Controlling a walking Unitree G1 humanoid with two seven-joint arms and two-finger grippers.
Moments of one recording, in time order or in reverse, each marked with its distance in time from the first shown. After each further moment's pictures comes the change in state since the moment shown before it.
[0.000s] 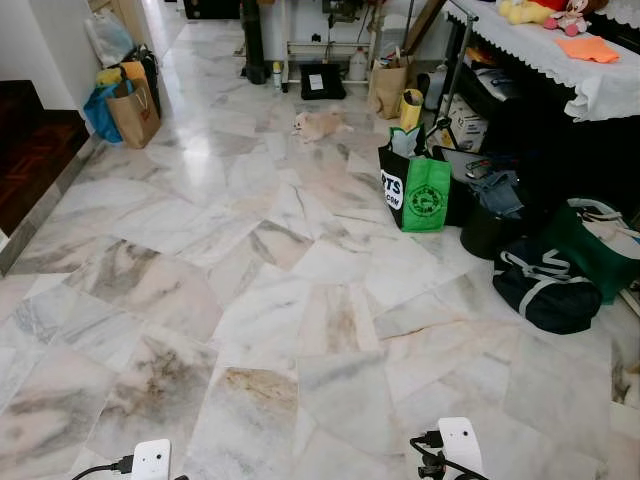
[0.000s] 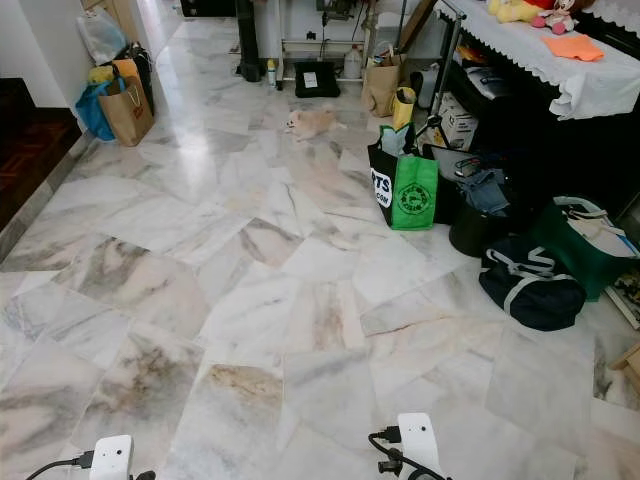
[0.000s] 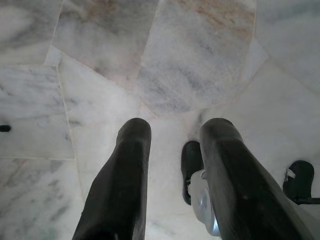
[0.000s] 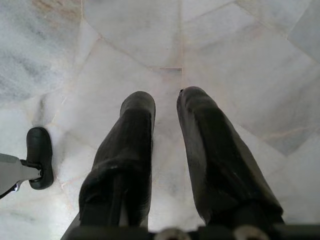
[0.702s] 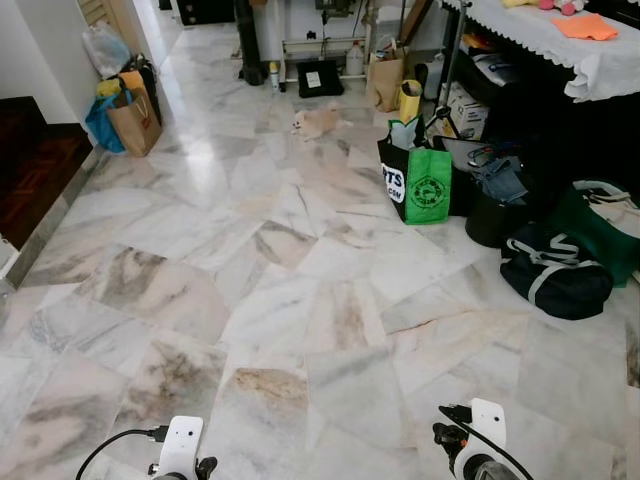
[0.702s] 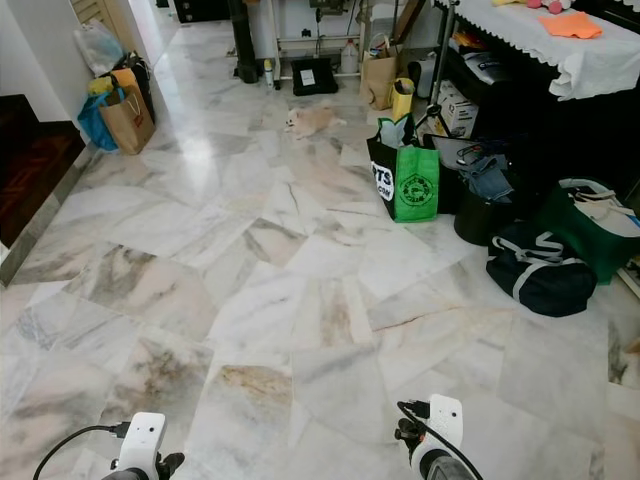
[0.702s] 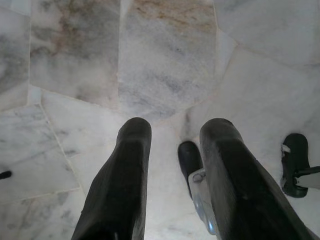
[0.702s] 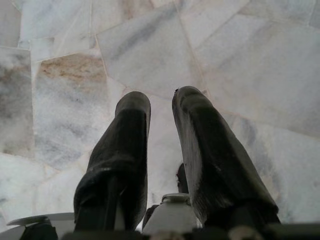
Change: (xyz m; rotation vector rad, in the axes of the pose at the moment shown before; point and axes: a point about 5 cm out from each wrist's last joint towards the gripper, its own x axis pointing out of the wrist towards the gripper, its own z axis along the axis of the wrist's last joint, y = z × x) left arm 0.006 -0.030 0.022 0.155 -0.013 -0.161; right arm -0.002 -0.020 0.027 0.259 -0.156 0.035
